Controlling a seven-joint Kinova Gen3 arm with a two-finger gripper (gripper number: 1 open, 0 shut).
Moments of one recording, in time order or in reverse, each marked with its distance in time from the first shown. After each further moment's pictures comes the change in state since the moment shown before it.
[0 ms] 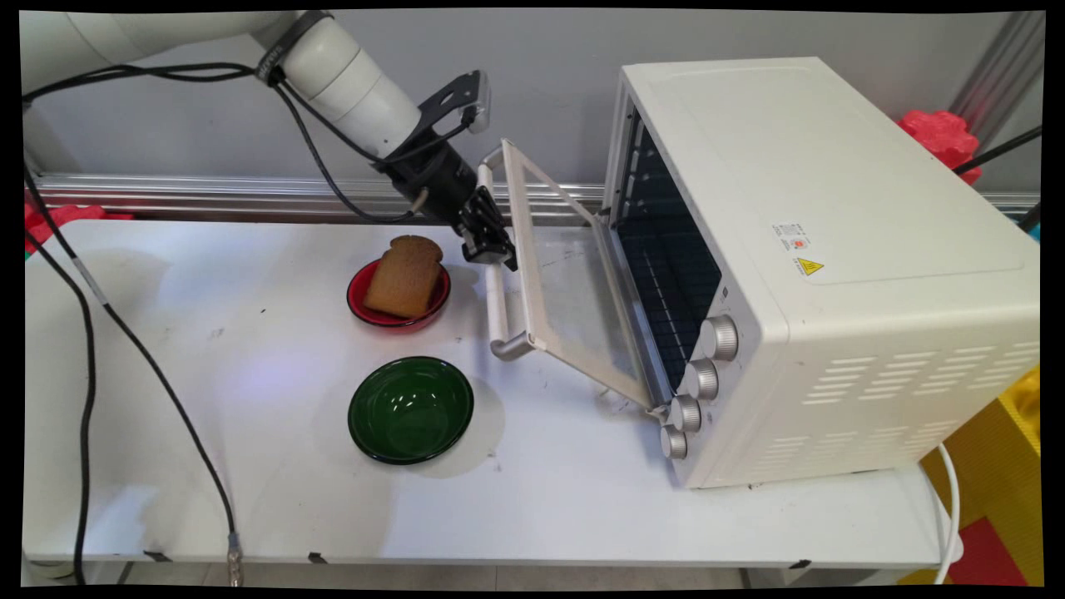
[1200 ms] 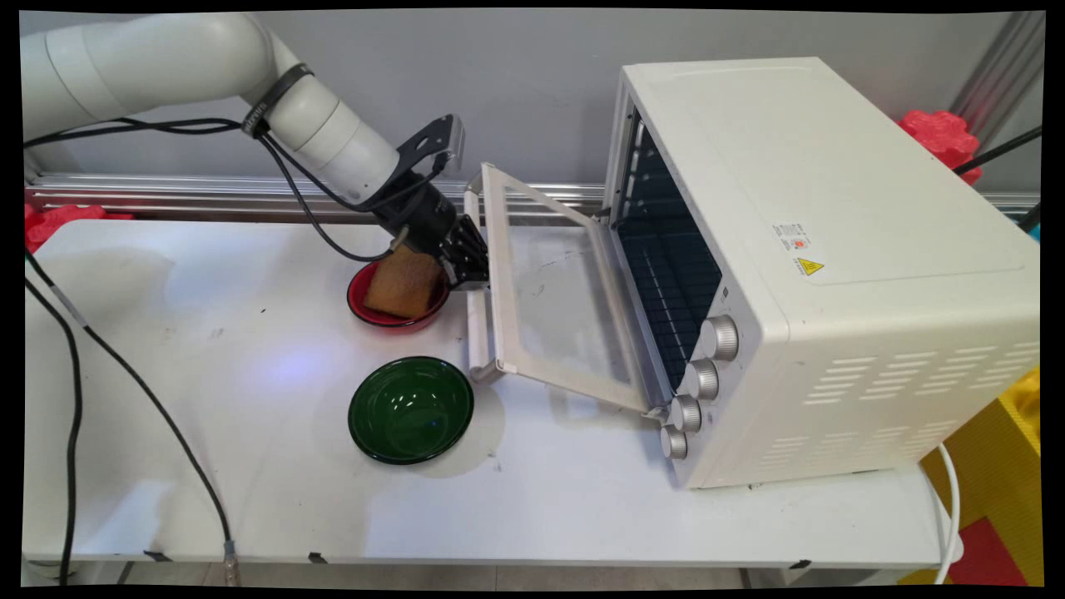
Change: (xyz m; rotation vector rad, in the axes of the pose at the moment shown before) arm -0.054 0.000 0.023 0.008 0.038 0.016
